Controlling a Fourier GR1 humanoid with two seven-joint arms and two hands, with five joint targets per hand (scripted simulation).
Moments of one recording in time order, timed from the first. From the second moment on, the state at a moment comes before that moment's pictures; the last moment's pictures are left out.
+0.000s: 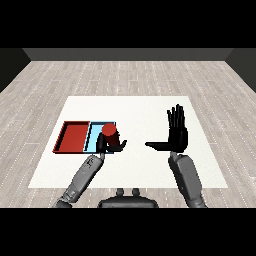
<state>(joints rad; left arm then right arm) -0.33 0.12 -0.41 -1.40 0.11 0.49 -0.16 -0.27 -0.17 0.17 -1.79 -0.28 -0.31 -0.24</state>
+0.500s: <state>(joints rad) -0.33 0.28 -0.29 -1.47 0.04 0.47 -0.07 -0.12 -0.23 0.05 -1.65 -0.31 -0.19 -0.33</state>
